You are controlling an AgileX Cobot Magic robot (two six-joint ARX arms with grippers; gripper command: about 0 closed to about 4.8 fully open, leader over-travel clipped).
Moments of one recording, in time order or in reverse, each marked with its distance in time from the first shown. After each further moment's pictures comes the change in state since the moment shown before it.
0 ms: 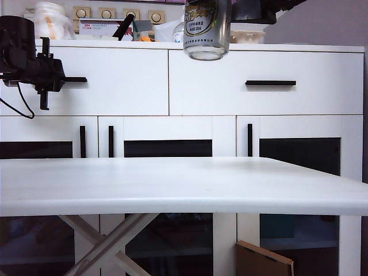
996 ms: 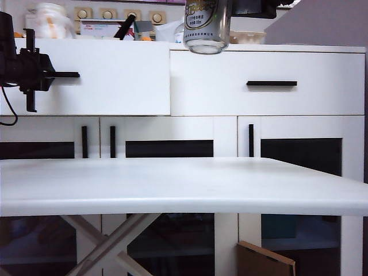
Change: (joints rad) left arm -0.003 -0.207 -0.464 0.363 0.009 0.018; right arm -0.003 -0.003 0.016 0.006 0.001 0.000
